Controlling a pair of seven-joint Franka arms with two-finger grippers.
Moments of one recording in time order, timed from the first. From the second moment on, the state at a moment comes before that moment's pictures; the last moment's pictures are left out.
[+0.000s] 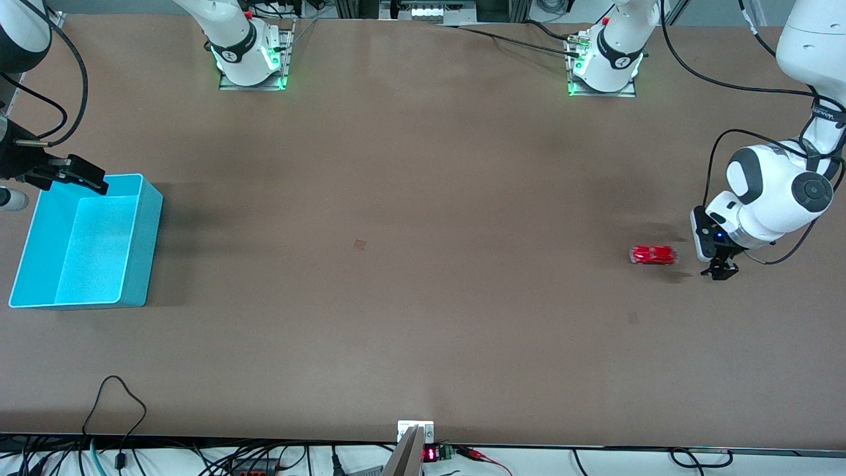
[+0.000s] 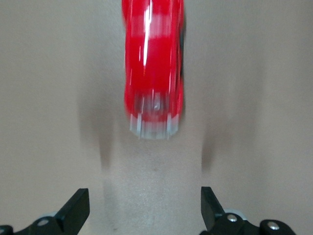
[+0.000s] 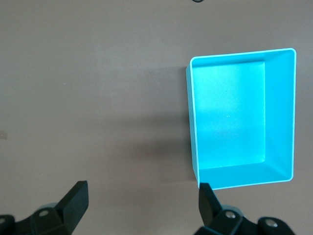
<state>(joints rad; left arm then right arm) 0.42 0.48 -0.14 -2.10 0.16 2.62 1.73 0.10 0.06 -0.16 -1.67 -0.05 1.71 0.00</state>
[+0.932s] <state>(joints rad) 0.42 0.30 -0.16 -2.09 0.16 2.34 1.47 0.10 0.06 -0.16 -1.67 -0.05 1.72 0.00</state>
